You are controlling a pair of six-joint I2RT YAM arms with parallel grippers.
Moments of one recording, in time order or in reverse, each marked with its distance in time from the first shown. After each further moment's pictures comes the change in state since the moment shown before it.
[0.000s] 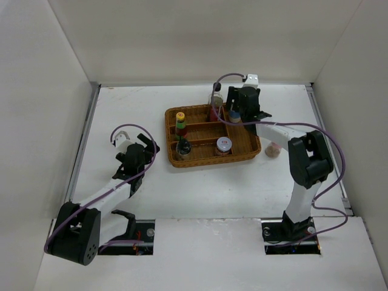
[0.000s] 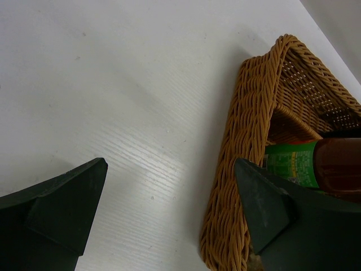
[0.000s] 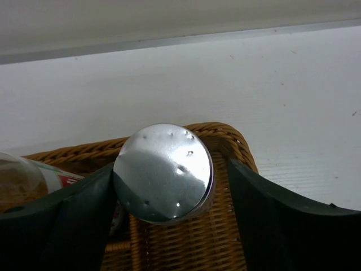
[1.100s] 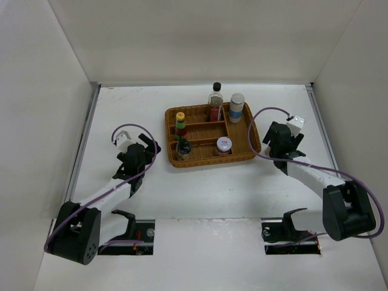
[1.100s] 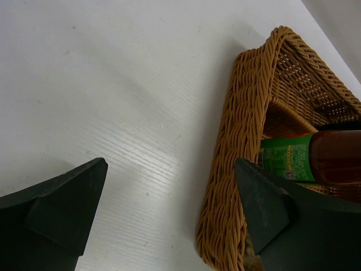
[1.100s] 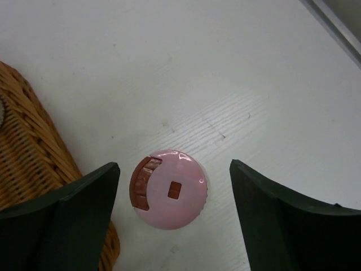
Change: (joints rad) left arm -0.005 0.005 0.000 0.005 0.024 -0.002; right arm -0.137 -0.604 -0.670 -0.164 0.299 0.211
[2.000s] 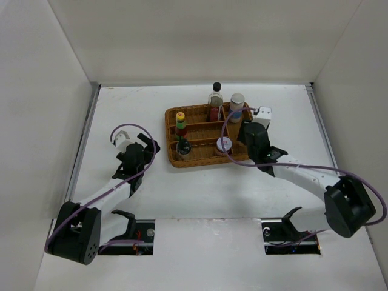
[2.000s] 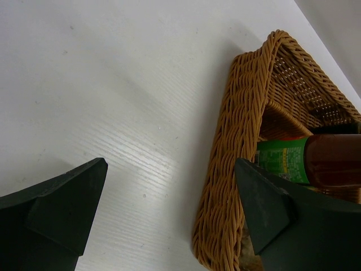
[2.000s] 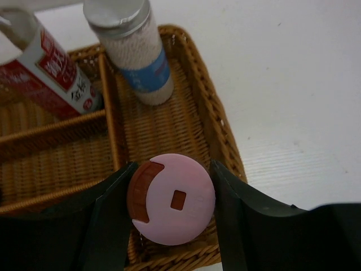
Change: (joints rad) left arm 0.013 0.001 0.000 0.007 0.021 -0.017; right arm 0.323 0.027 0.128 0.089 -0.008 -0.093
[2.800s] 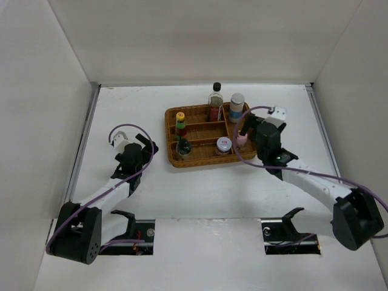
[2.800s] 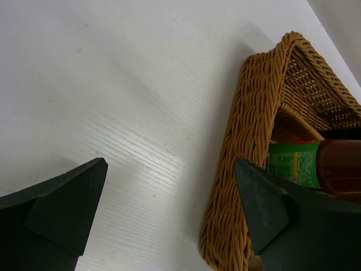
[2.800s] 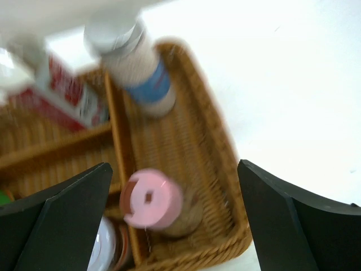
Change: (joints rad) left arm 0.040 0.002 0.000 -0.025 0.026 -0.003; right arm -0.022 -0.035 -0.043 0.035 -0.038 0.052
